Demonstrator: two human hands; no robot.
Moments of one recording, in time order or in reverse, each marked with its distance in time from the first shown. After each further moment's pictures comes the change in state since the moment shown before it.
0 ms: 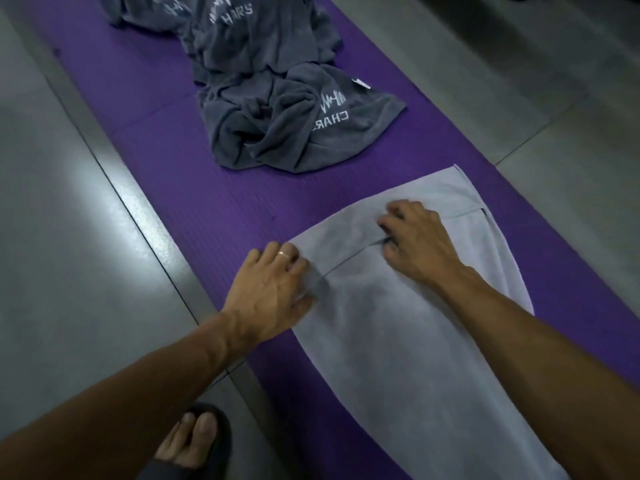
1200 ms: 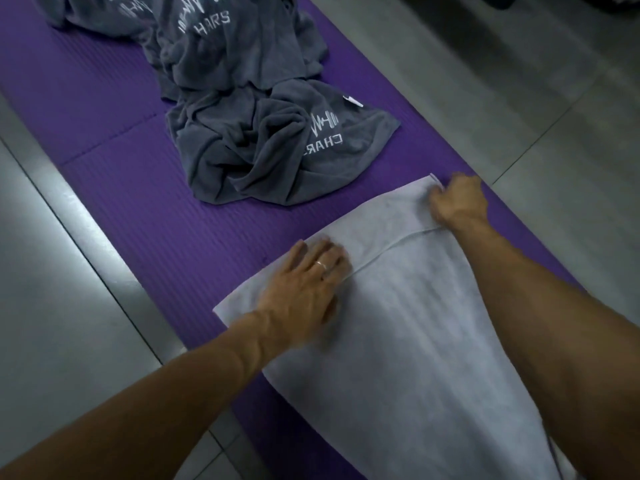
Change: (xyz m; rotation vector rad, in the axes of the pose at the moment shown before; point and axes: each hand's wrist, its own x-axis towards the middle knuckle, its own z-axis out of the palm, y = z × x) left_hand 0.081 -0.005 0.002 -0.124 -0.071 0.277; right_hand 0.103 0.068 -0.026 0.222 -0.015 0.929
